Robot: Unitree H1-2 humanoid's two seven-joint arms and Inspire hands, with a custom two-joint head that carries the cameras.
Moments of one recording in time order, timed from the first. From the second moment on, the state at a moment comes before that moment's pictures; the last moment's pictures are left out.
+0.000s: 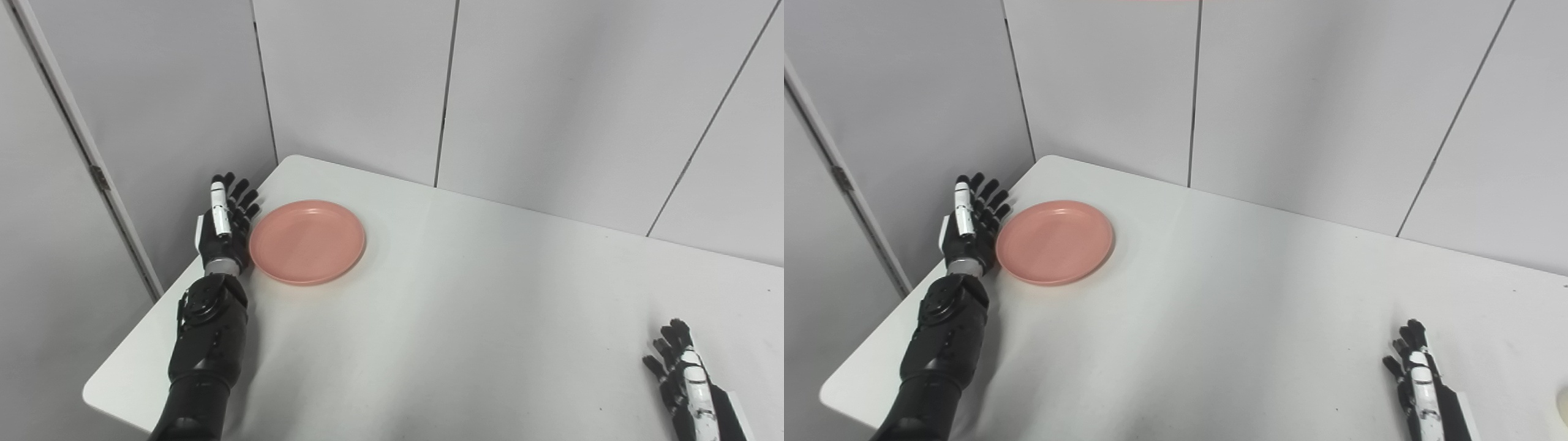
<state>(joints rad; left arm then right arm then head) -0.48 0.26 0.42 0.57 -0.41 -0.03 0.08 -0.08 -0.17 -0.05 -0.05 0.15 0.07 0.17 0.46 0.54</state>
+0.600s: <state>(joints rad) -0.49 0.24 0.38 0.59 -0.41 -0.03 0.01 -0.08 -0.16 -0.05 -0.06 0.13 0.08 0.16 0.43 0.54</state>
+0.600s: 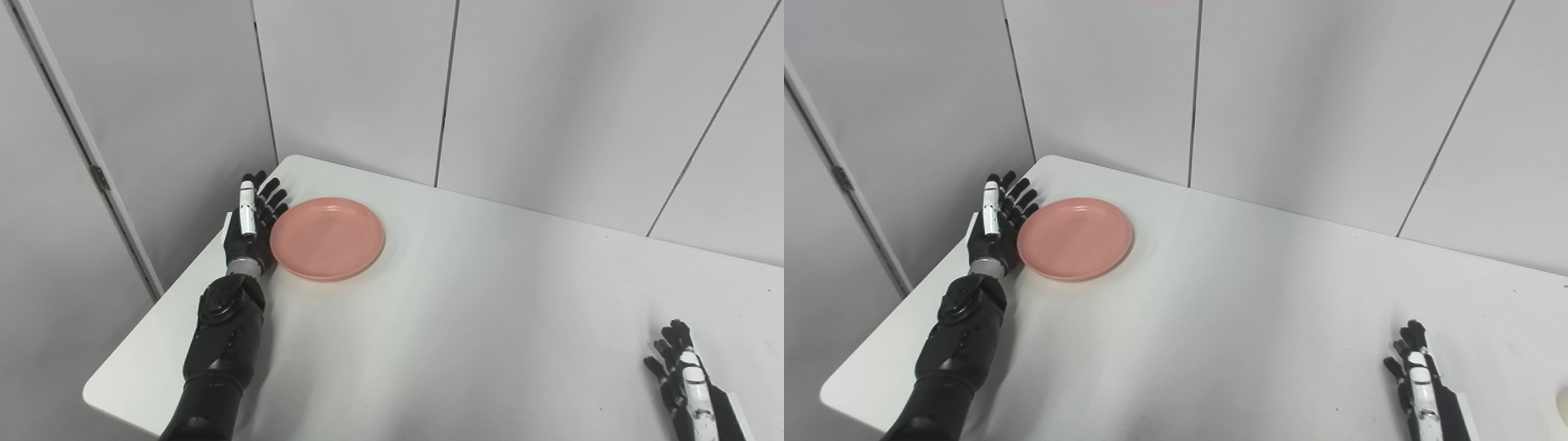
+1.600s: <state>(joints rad) -0.50 0.14 0.22 0.51 -0.36 0.06 -0.03 -0.07 -0.15 -0.04 -0.03 0.11 0.03 0.15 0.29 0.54</state>
